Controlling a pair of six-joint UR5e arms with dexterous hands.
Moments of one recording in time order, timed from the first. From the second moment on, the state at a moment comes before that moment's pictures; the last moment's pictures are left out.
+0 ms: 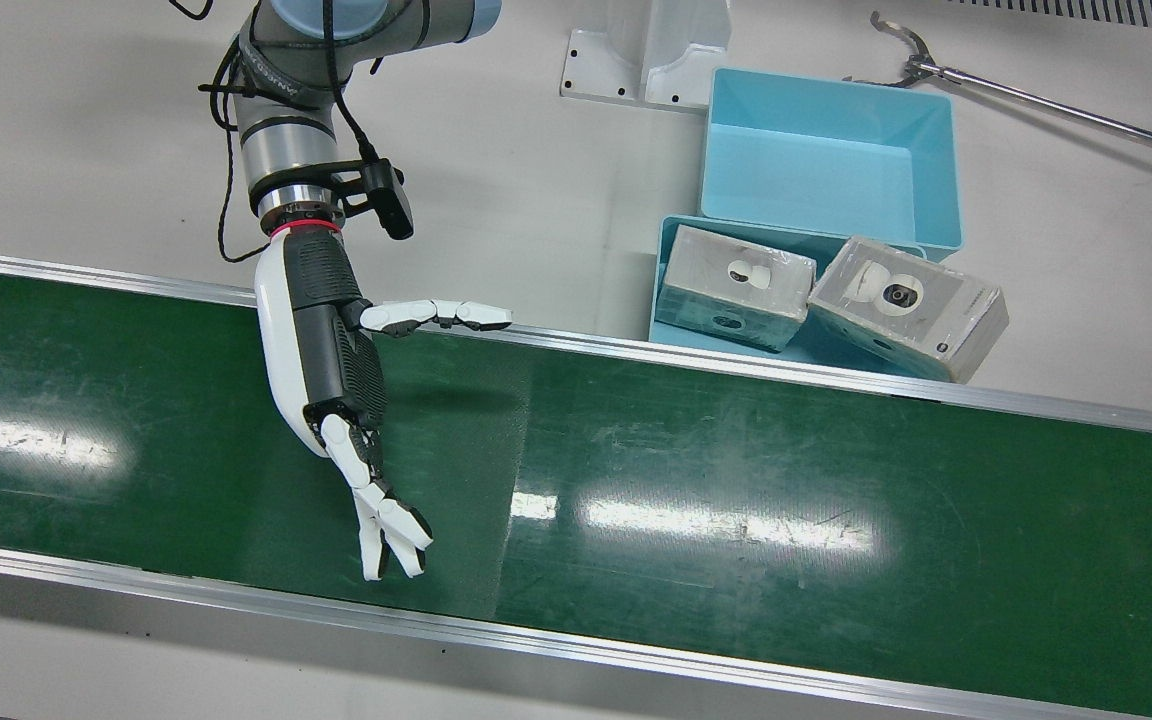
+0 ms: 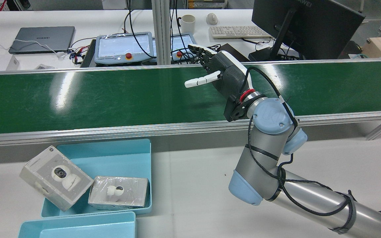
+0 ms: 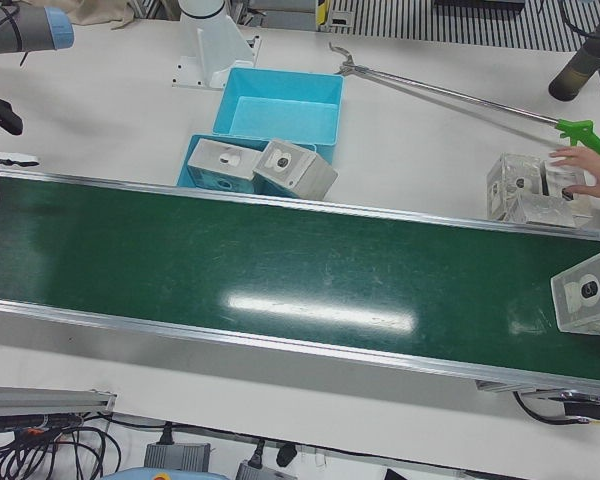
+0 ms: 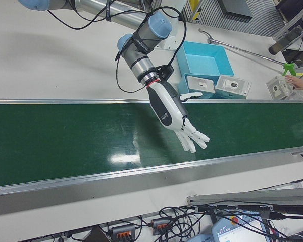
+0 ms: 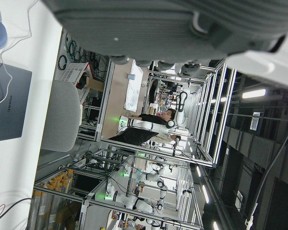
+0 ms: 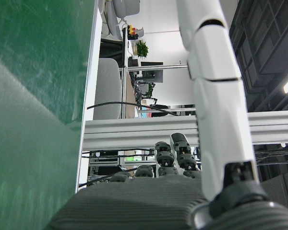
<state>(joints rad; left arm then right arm) -1.86 -1.90 -1.77 0.60 1.96 -0.16 0.73 -0.89 1.70 -3.64 -1.10 -0.13</state>
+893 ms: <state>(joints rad) -1.86 -1.90 -1.77 0.60 1.96 -0.16 0.74 -0.87 1.67 -3.57 -1.13 -0.13</state>
